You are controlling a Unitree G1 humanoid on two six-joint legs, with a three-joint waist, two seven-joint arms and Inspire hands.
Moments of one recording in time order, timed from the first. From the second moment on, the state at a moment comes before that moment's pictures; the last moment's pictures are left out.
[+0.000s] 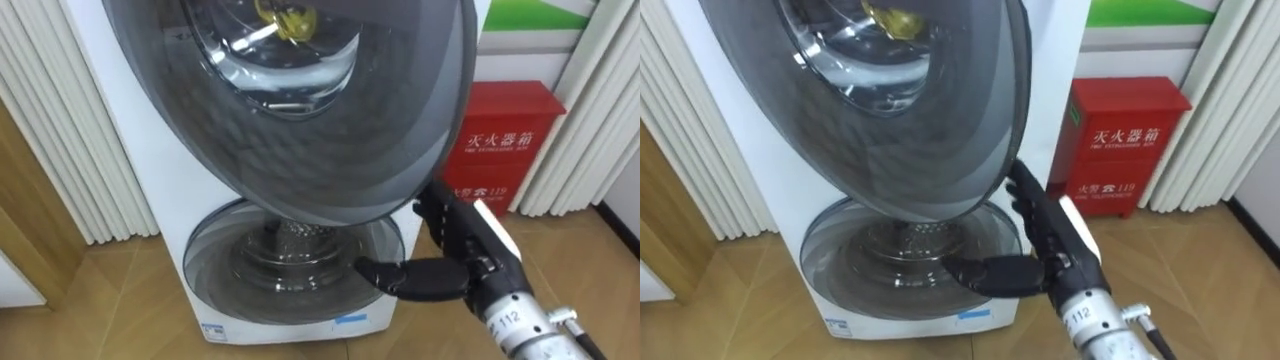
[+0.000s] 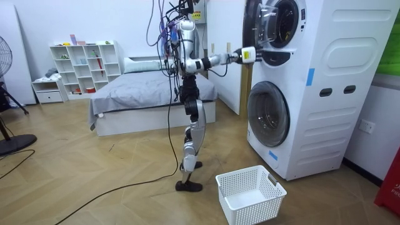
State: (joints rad) left arm 0.17 0.20 -0.01 1.08 0.38 0.12 0.16; right arm 0.08 -0.31 0.13 -0.42 0.15 0.12 0.08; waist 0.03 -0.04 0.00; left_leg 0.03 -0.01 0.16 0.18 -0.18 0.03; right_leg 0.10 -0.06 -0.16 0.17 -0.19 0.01
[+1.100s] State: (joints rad) left arm 0.14 0.24 -0.05 1.12 0.38 0.10 0.17; right arm -0.06 -0.30 0.22 -0.57 0.05 0.18 0.26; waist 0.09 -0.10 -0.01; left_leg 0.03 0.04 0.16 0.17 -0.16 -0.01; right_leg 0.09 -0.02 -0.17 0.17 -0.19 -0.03
